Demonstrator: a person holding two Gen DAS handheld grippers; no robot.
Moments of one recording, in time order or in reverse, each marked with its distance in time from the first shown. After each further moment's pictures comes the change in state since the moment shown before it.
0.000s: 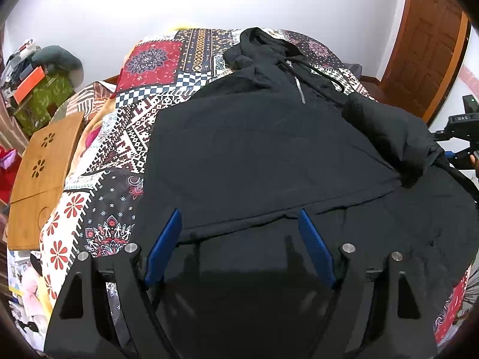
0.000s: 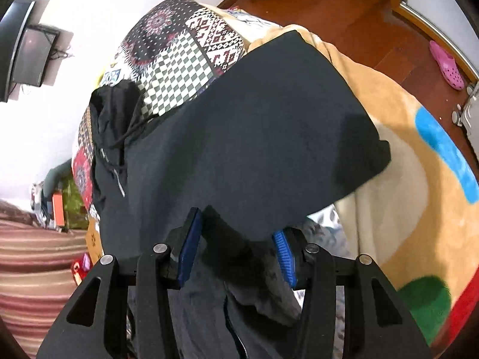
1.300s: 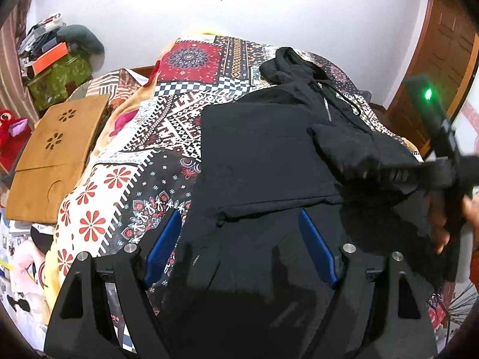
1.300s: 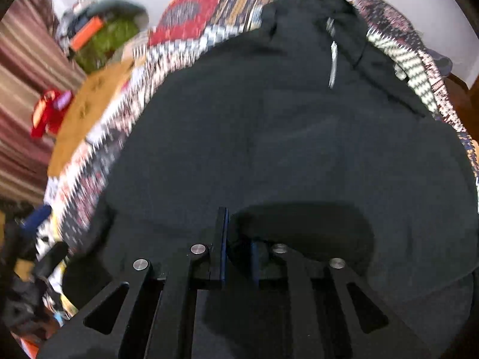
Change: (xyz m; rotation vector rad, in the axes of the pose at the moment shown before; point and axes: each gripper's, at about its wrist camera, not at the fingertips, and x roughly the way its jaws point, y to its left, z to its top) left arm -0.042 0.071 -0.032 -0.134 -0.060 -0.017; right arm 0.122 0.208 -0.173 -0.849 0.125 -0.142
